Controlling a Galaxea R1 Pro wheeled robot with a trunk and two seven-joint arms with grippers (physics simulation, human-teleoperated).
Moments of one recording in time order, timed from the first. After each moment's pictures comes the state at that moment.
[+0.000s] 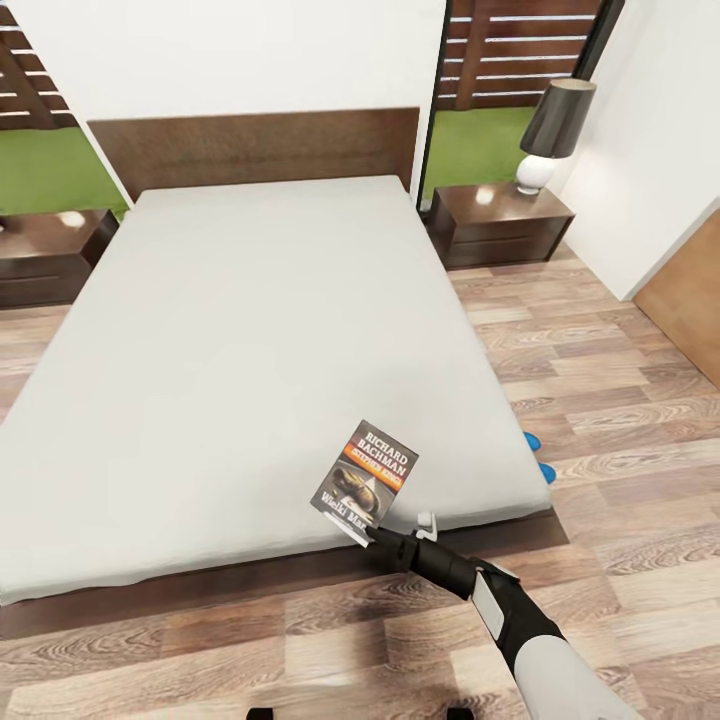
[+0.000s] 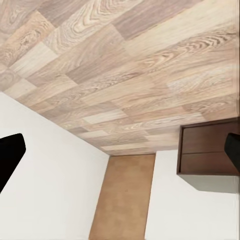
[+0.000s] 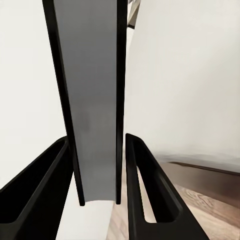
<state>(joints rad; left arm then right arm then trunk) 0.15 0.33 -0.25 0.01 -0.03 -0.18 0.21 -0.65 0.11 -0.31 -0.46 -0.07 0.14 1.29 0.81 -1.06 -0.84</state>
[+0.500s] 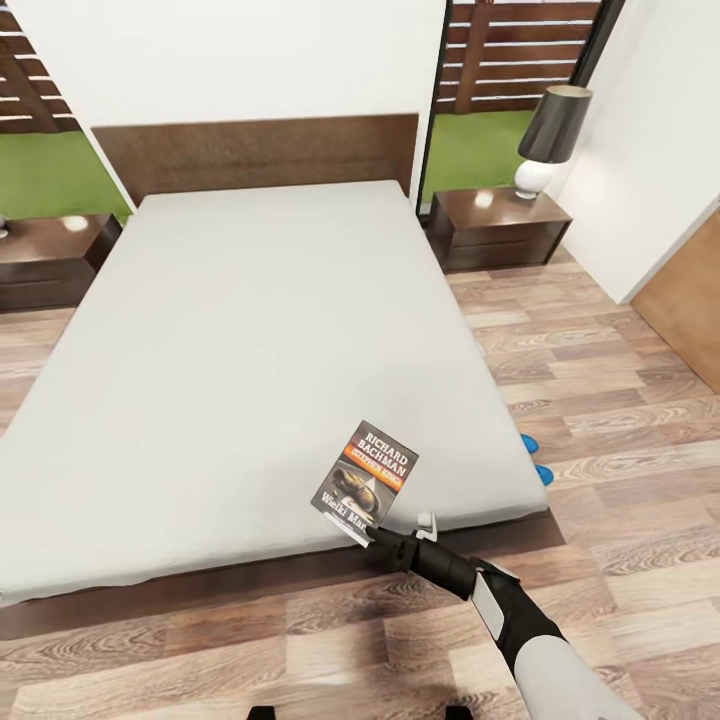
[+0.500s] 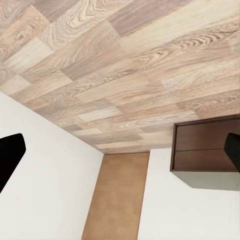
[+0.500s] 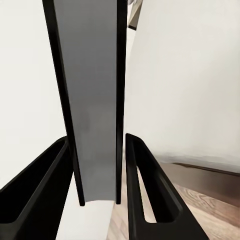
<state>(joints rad) 0.15 0.33 -0.24 0.01 -0.01 -0.18 0.19 -0.65 0.11 -0.31 -0.46 -0.07 0.14 1.29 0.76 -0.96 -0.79</state>
